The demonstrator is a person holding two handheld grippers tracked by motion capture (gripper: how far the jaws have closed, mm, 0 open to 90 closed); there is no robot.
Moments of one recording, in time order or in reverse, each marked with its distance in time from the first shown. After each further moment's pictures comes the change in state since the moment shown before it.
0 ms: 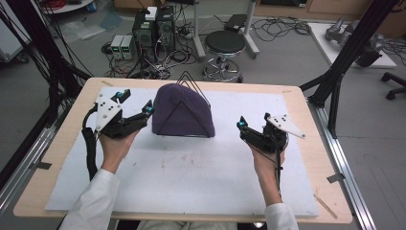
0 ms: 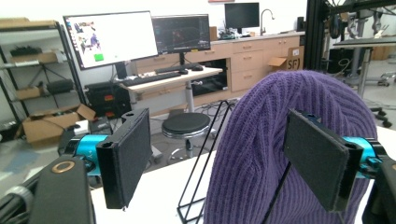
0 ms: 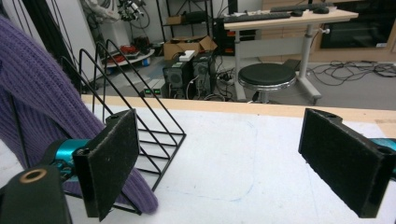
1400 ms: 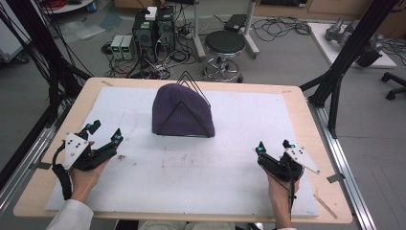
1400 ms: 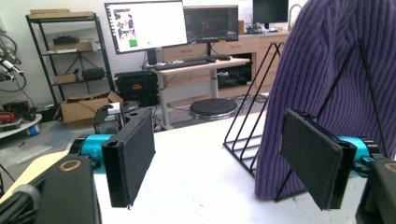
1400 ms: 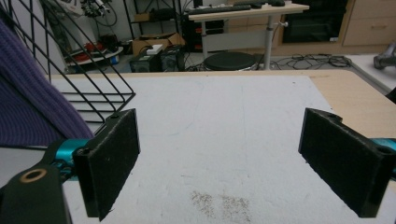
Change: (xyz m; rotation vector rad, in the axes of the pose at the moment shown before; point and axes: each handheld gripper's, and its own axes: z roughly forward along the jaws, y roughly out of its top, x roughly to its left) left arm 0.046 -0.085 -0.079 0.014 0.098 -0.023; right arm -0.044 -0.073 -0.042 -0.011 -0.125 0.000
